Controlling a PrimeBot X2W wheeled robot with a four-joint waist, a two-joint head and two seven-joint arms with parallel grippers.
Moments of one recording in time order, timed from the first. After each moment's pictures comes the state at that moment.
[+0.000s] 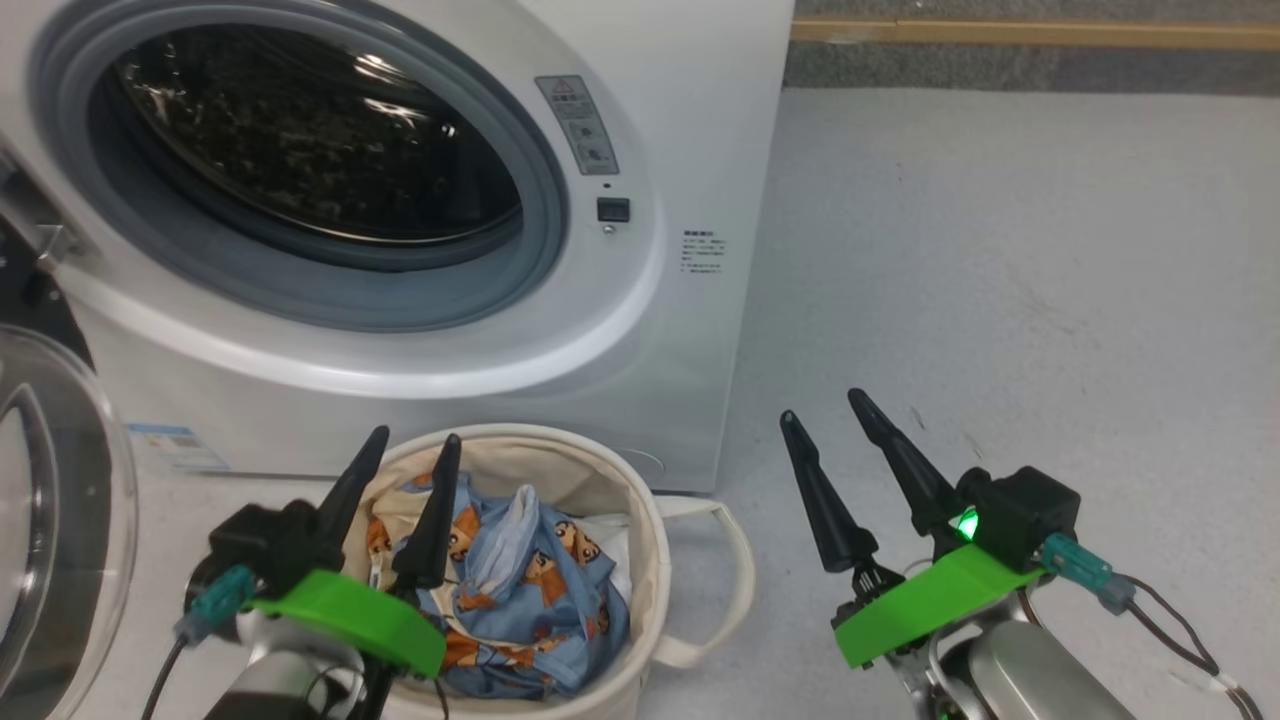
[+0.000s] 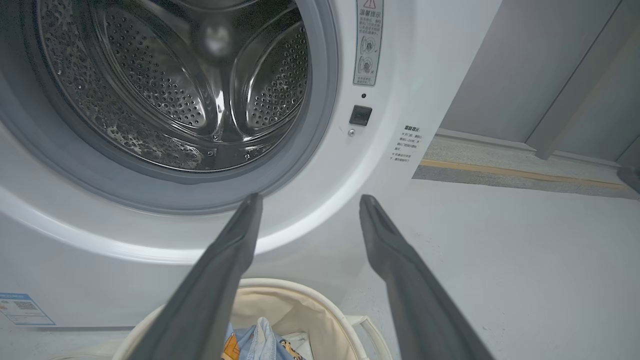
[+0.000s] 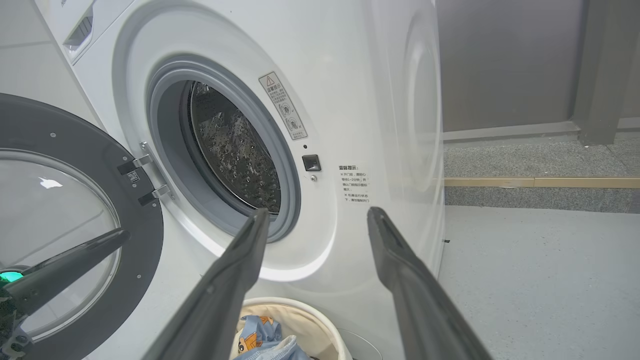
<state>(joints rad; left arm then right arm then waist) -0.34 0.29 -0.45 0.35 -0.59 0.00 -0.25 -0.25 -0.19 0.48 0.14 0.47 0.13 -0.25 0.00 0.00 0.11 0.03</state>
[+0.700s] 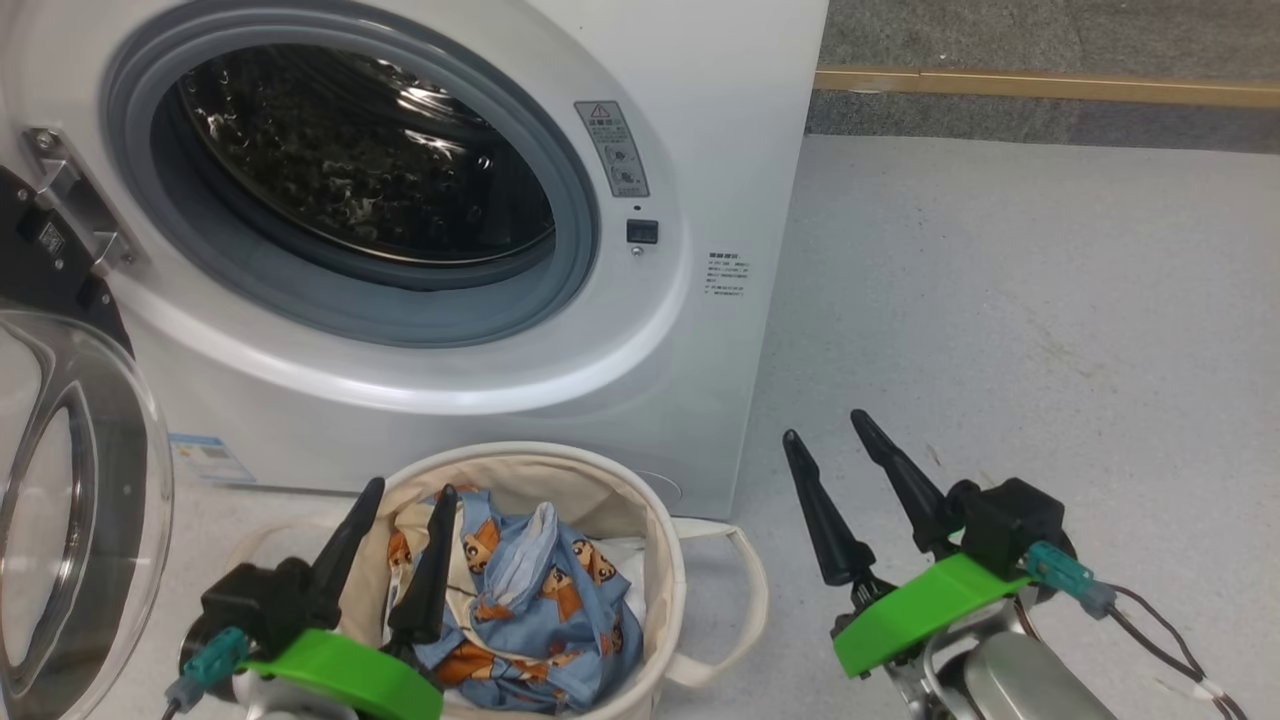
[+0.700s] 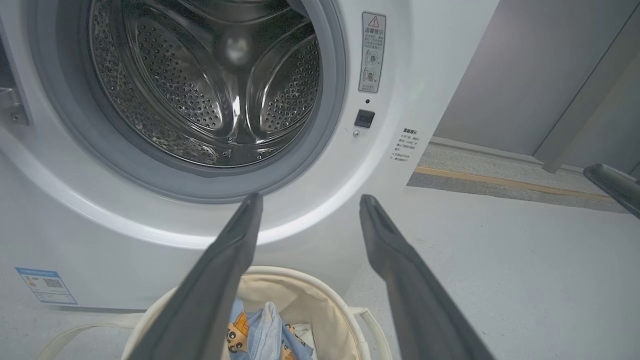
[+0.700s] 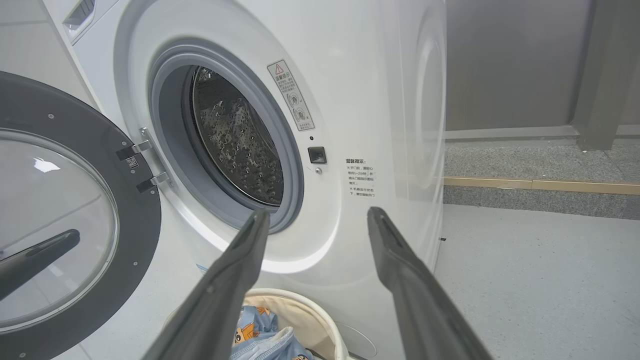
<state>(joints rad) -0.20 0.32 -0.42 0.23 -0.57 0.01 -0.25 -0.24 -0.17 0.46 0.20 0.42 0.13 -0.23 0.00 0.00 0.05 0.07</state>
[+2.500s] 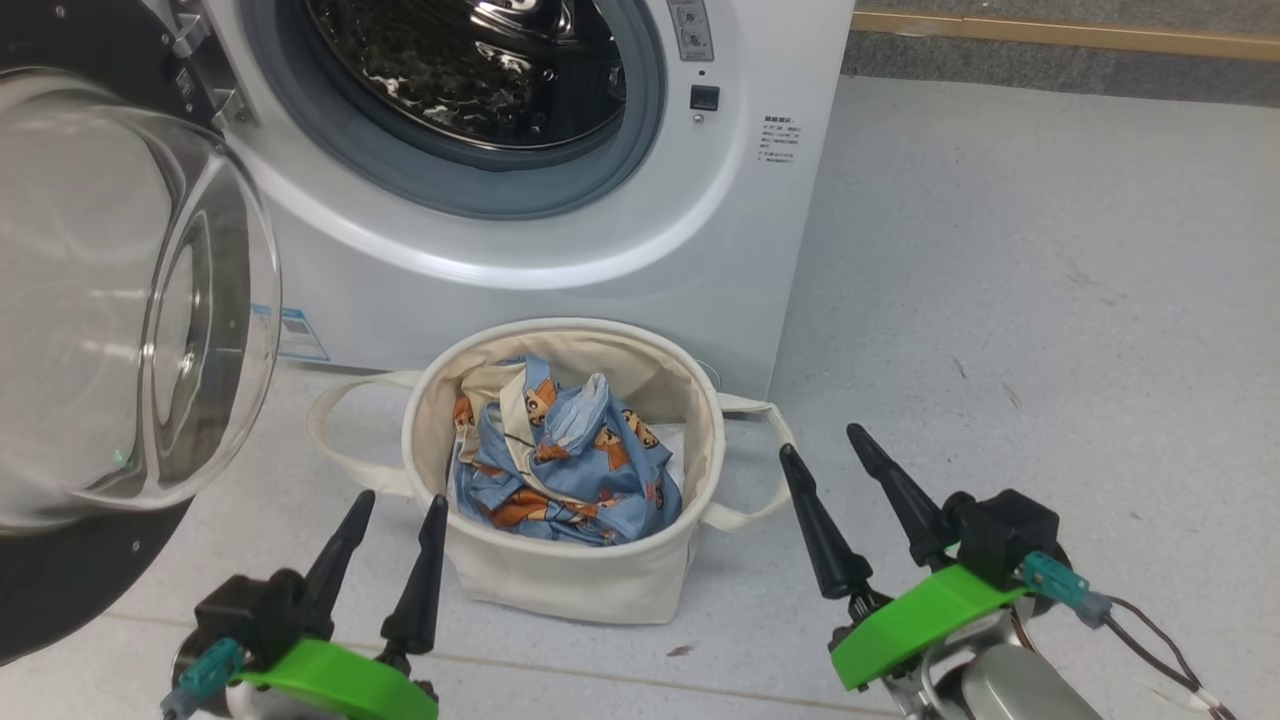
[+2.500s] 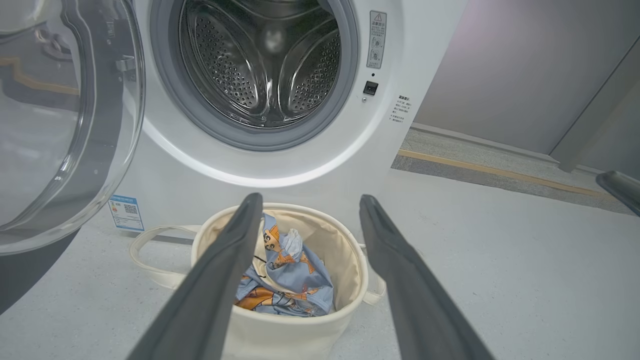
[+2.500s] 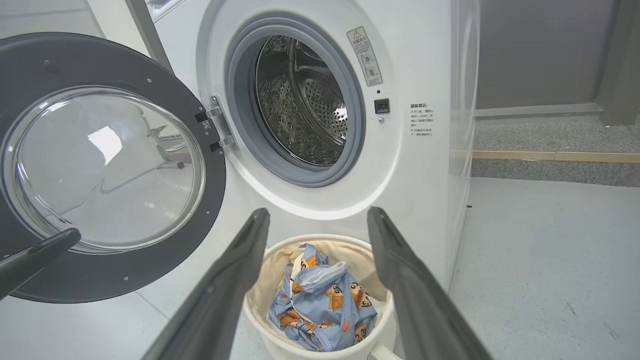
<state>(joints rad) -0.18 0.32 -0.42 0.22 -0.59 0.04 -0.25 -0.21 -0.16 0.46 0.19 0.42 0.13 -0.22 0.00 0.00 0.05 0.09</state>
